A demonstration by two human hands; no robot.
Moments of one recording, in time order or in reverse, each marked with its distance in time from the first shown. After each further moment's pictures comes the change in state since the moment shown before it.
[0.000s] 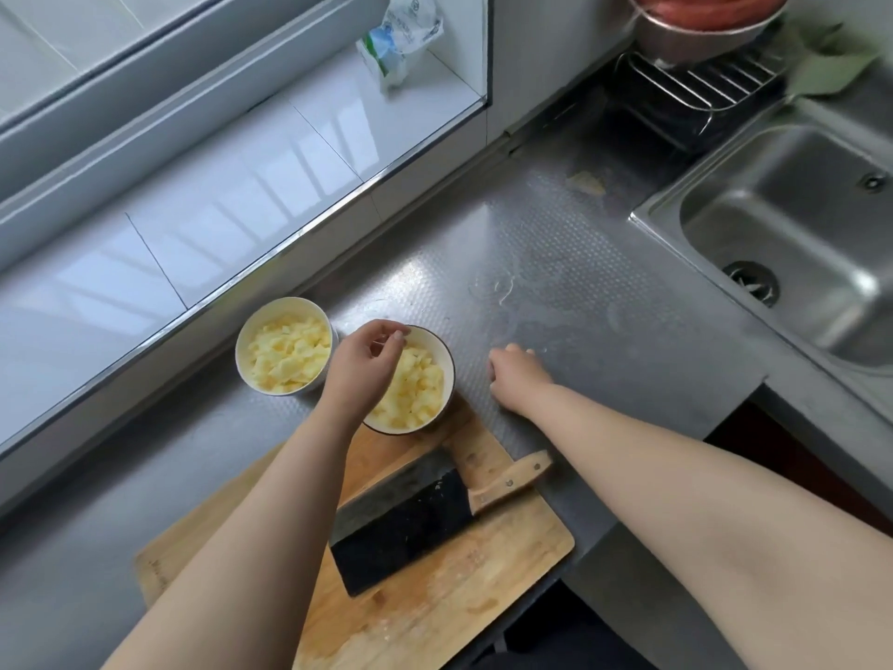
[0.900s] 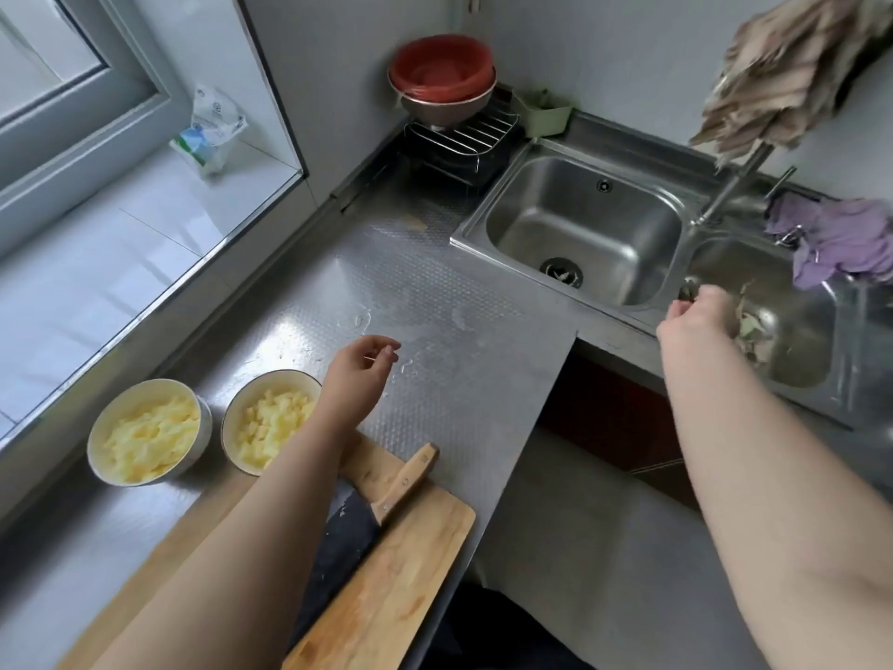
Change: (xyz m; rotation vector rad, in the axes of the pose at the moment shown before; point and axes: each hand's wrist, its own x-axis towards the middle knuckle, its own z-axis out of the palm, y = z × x) left_hand -0.042 0.083 0.096 -0.013 -0.312 0.234; right_hand -0.204 0.226 -0.158 2.167 1.541 0.803
